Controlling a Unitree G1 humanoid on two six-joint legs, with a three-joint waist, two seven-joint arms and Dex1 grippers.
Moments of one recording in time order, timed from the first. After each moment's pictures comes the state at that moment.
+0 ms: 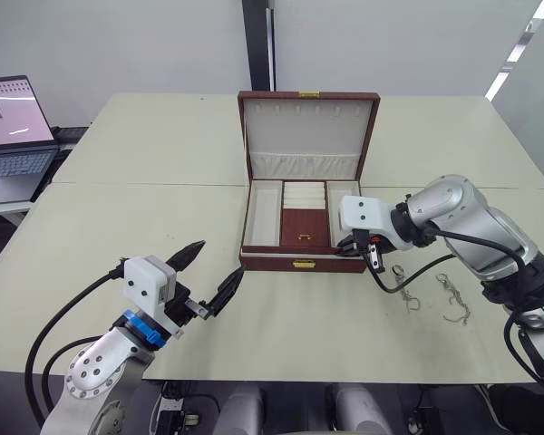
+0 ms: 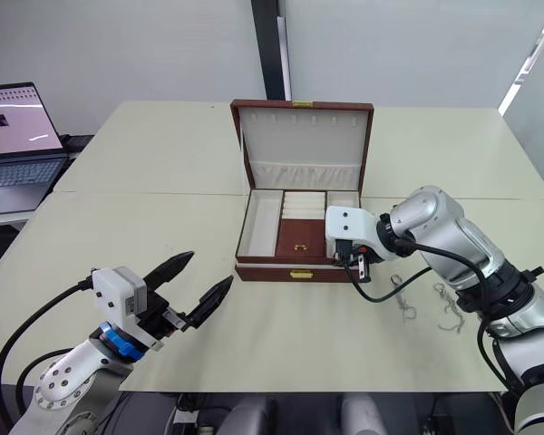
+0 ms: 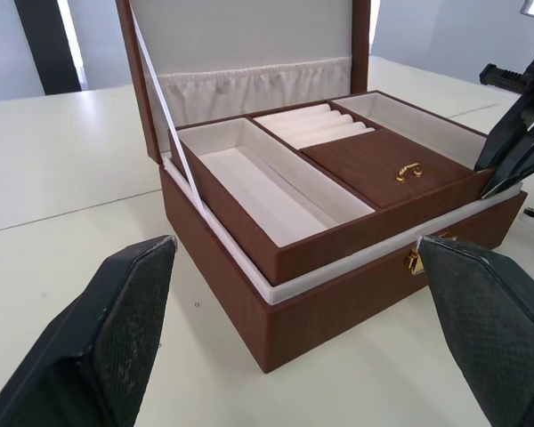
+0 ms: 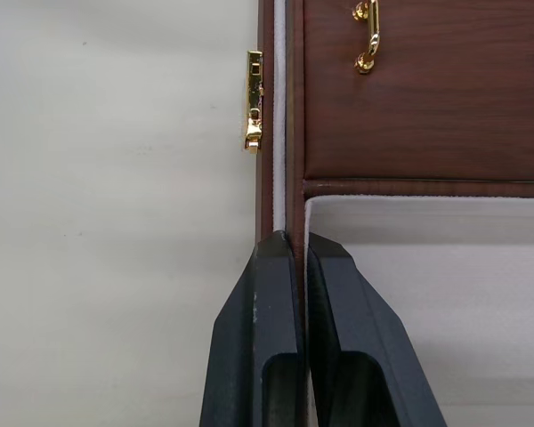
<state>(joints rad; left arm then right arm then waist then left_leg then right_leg) 0.30 0.44 0.18 -0.68 -0.48 0.29 -0.50 -0.85 -0.79 0.52 -0.19 0.06 0.75 1.28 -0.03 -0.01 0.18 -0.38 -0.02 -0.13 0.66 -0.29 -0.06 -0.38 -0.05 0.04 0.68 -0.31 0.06</state>
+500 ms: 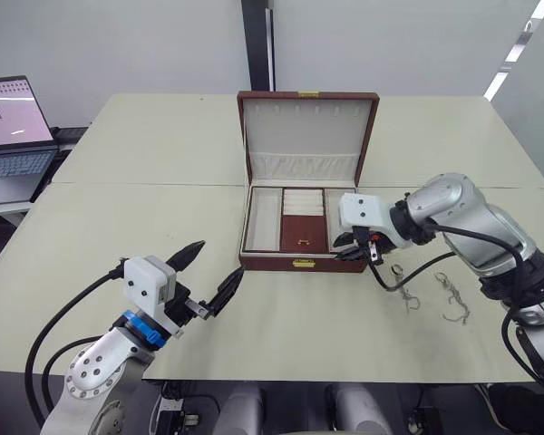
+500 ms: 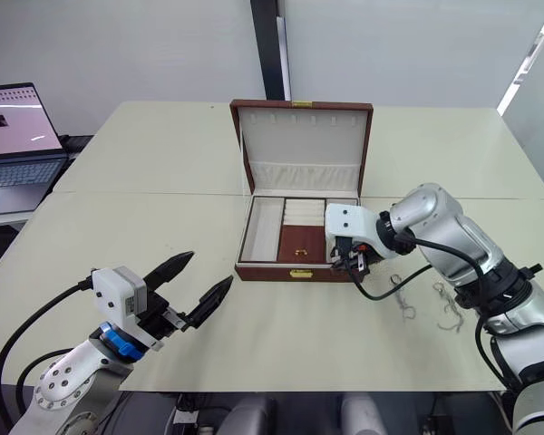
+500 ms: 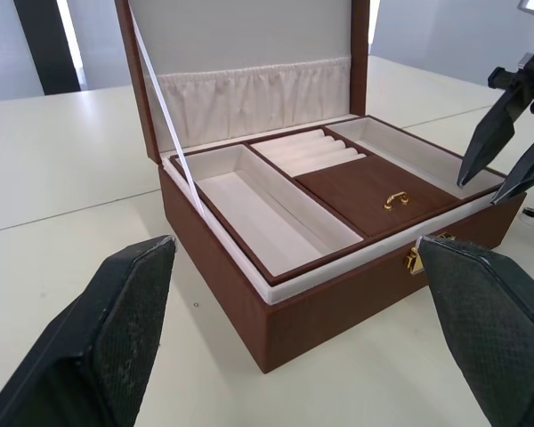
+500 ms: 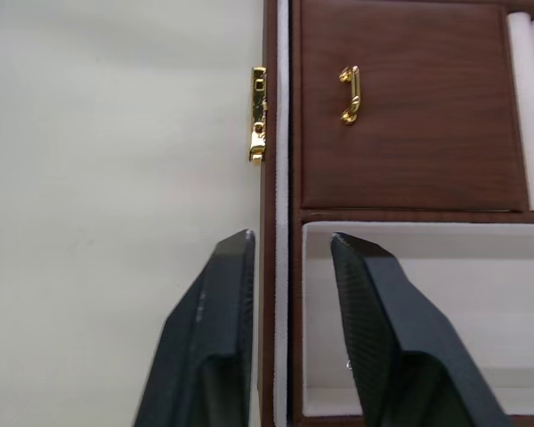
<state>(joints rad) 0.30 0.44 0.18 -0.68 -0.48 0.29 -0.50 -0.89 -0.77 0.48 -0.16 0.10 0.76 1.31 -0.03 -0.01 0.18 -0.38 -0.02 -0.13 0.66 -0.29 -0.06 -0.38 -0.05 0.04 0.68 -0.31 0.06</state>
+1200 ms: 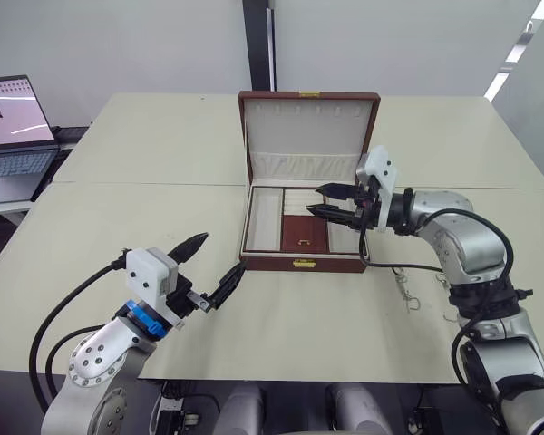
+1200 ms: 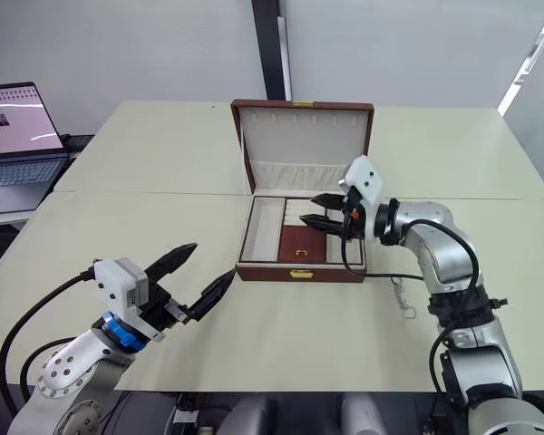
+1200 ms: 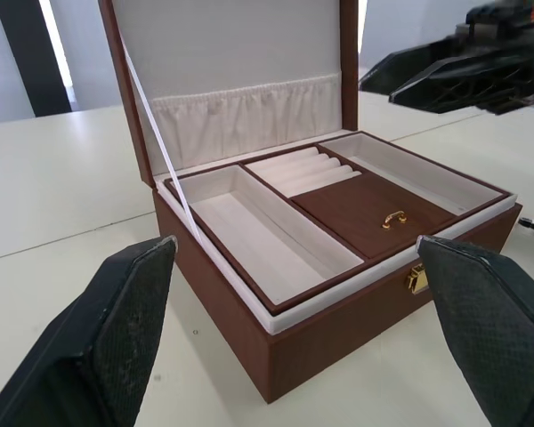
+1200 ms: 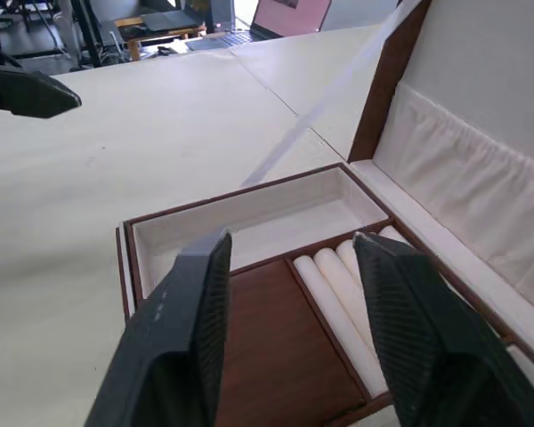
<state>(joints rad) 0.23 0.45 0.18 -0.63 -0.48 0.28 -0.54 -0.64 -0.42 0.09 -0.03 0.29 0.56 0.96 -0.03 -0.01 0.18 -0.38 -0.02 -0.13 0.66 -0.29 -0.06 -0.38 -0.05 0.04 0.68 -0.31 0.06</state>
